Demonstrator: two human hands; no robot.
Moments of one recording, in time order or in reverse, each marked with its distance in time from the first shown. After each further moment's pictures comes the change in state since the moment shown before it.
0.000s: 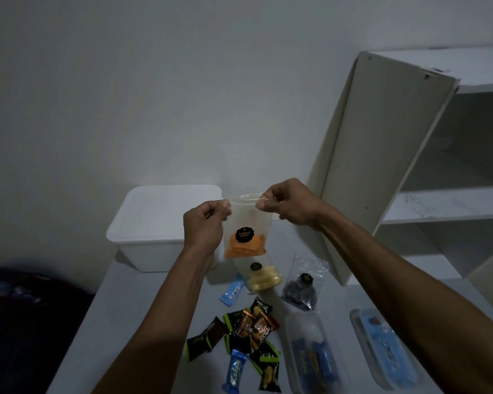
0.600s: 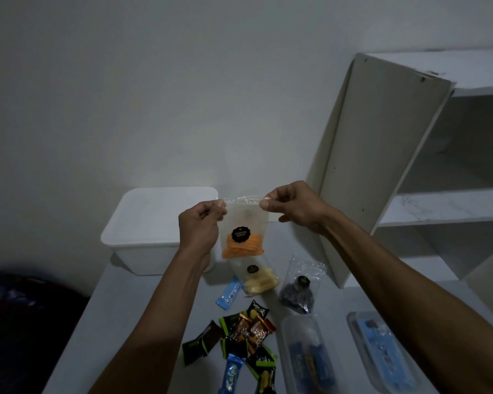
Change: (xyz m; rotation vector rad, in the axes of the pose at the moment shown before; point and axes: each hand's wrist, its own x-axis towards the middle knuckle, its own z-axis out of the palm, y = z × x) left_hand 0.004 0.002 0.004 -0.030 -0.001 -0.012; right_hand -0.002 0.013 -0.010 0.196 0.030 0.065
